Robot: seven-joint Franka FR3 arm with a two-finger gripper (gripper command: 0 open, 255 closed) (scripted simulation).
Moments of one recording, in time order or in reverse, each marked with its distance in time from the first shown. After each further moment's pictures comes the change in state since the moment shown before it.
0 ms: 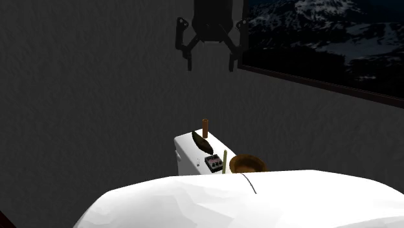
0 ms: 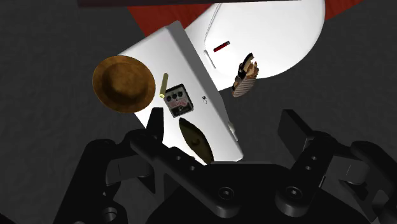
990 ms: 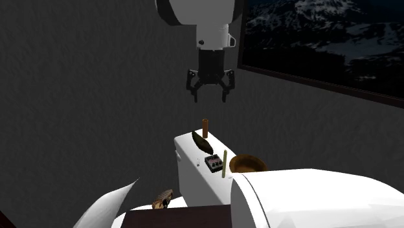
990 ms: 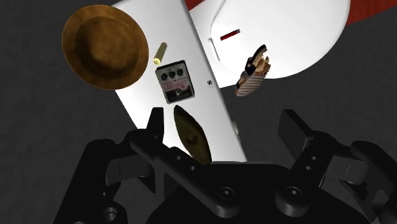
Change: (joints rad) arm 0.024 0.443 -0.046 0.011 -0.018 0.398 -0.131
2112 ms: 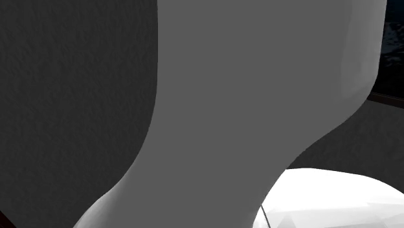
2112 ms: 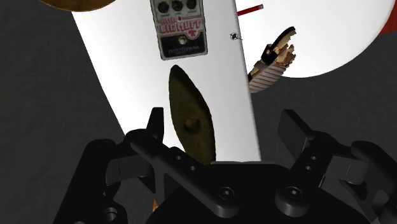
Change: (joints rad) arm 0.012 0.685 0.003 0.352 0.034 0.291 -0.159
